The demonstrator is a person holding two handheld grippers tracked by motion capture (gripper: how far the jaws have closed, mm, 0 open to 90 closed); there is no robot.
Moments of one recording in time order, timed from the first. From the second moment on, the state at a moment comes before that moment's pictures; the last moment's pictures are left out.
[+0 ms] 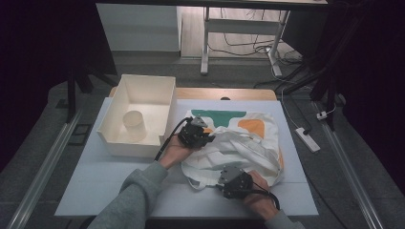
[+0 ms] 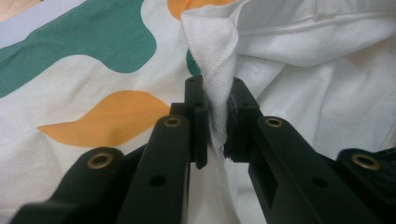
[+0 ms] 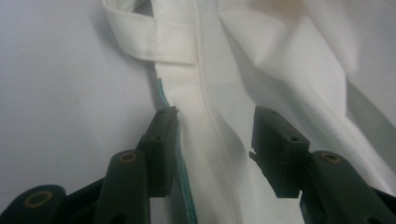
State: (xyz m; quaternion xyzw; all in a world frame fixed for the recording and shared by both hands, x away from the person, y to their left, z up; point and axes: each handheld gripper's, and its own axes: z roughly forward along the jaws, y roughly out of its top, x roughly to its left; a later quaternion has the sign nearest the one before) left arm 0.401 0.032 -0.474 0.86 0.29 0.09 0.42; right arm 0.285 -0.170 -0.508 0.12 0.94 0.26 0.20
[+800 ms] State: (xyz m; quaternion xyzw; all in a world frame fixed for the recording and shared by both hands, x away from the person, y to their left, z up) left arm 0.398 0.032 -0.474 0.85 0.29 0.11 0.42; right arm 0.300 -0.200 -0.487 0.19 0.91 0.34 0.15
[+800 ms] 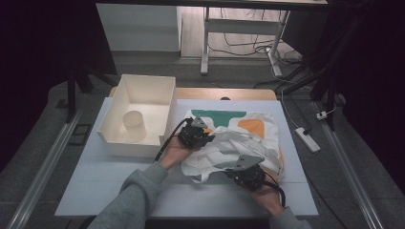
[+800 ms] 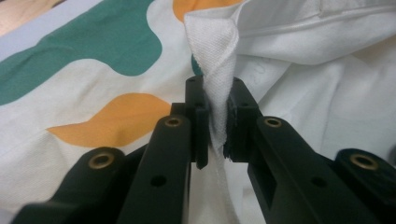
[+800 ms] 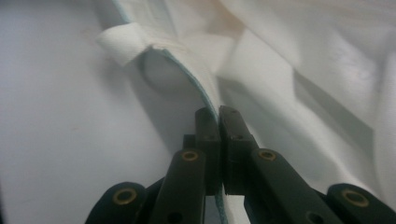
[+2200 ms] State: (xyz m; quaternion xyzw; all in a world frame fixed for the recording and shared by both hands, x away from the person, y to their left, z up) left arm 0.392 0.032 -0.469 0.83 0.31 0.13 0.44; right arm 0.274 -0.226 -0.487 0.21 0.91 0.35 0.07
